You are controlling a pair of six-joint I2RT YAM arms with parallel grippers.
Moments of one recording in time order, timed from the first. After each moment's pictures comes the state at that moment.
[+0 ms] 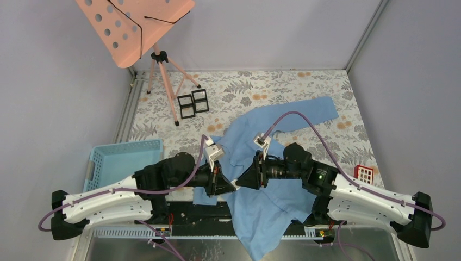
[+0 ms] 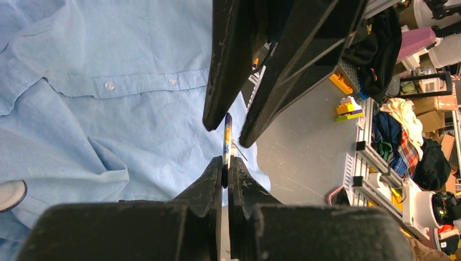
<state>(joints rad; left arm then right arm) -1.20 0.71 0.66 -0.31 0.24 -0.60 1.07 0.81 0.62 -0.05 -0.38 0.67</state>
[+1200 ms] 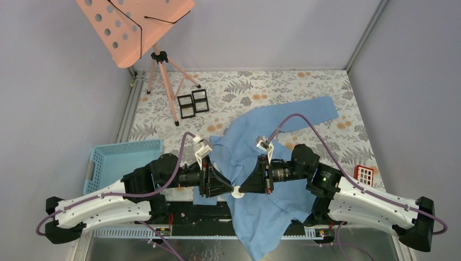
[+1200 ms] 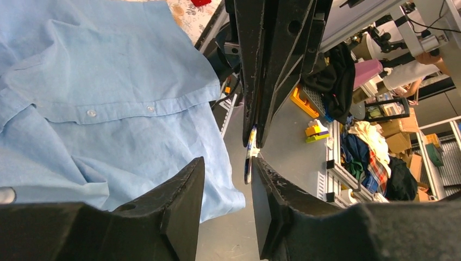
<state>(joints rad) -1.20 0.59 0.66 -0.27 0.22 -0.66 1.06 0.76 0.59 0.05 -0.58 0.72</state>
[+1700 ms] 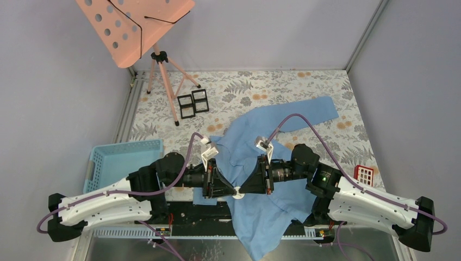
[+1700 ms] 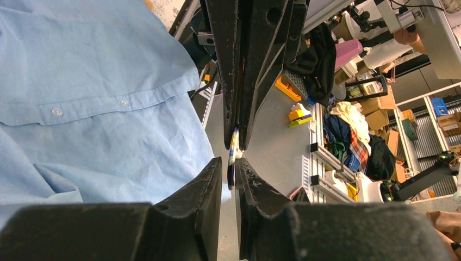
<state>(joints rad) -1.20 0.65 0.66 -0.20 0.33 -0.68 1.06 0.76 0.59 0.07 -0.61 0.73</state>
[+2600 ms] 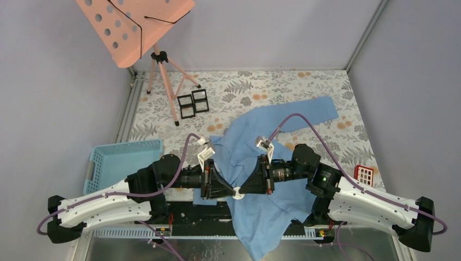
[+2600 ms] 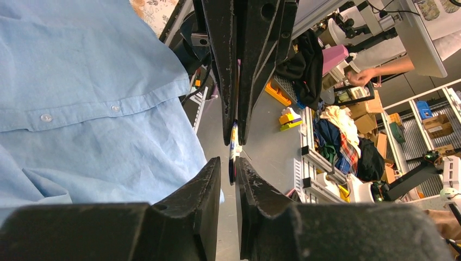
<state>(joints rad) -1.20 0.61 0.63 -0.16 0.34 -0.71 1.05 0.76 0.59 0.09 -0.62 0.74</state>
